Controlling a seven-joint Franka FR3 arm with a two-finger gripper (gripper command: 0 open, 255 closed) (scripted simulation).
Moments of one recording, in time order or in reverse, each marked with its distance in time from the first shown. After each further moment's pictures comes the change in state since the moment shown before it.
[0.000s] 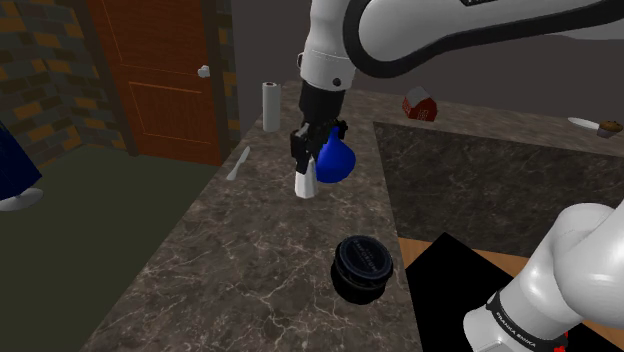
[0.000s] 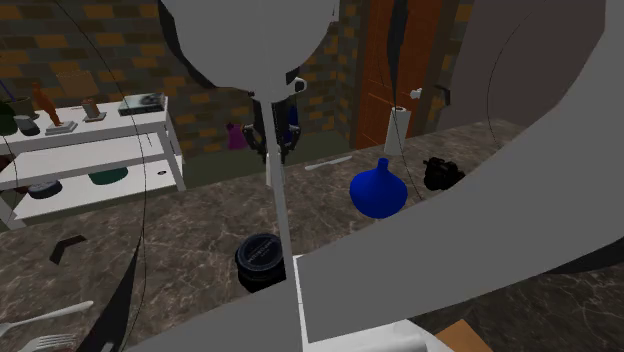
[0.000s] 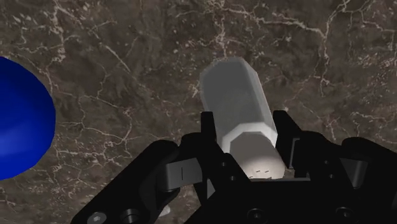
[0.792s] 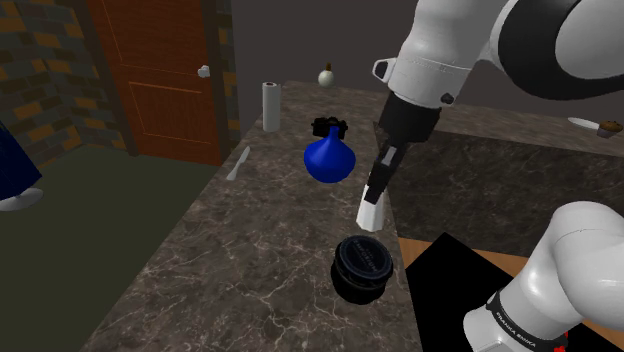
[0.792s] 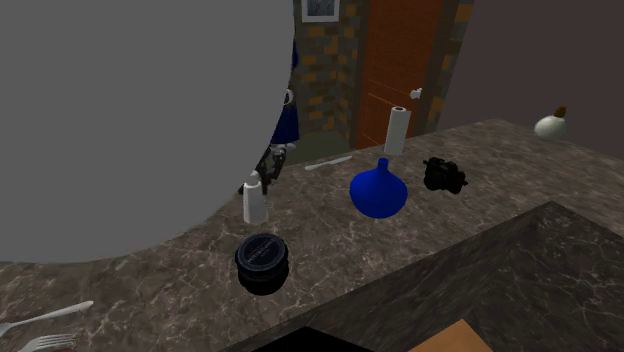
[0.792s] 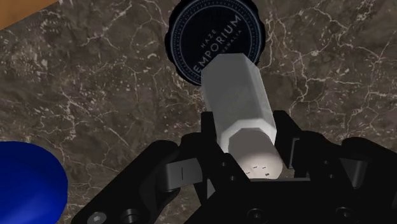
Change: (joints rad) arm 0.091 -0.478 -0.016 -0.347 0.130 -0.119 0.005
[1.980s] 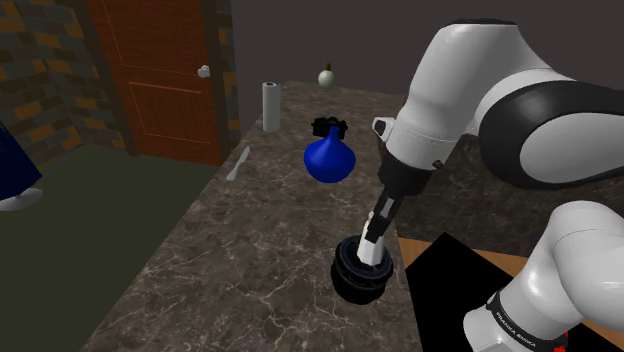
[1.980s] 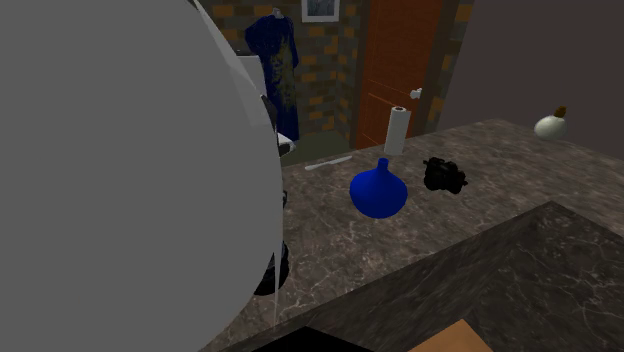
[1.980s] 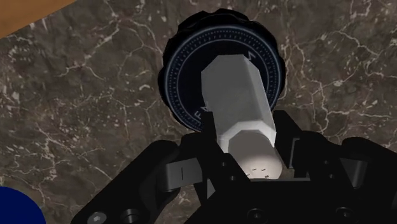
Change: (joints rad) arm 0.032 -0.043 0.037 -0.240 0.052 0.196 -0.008
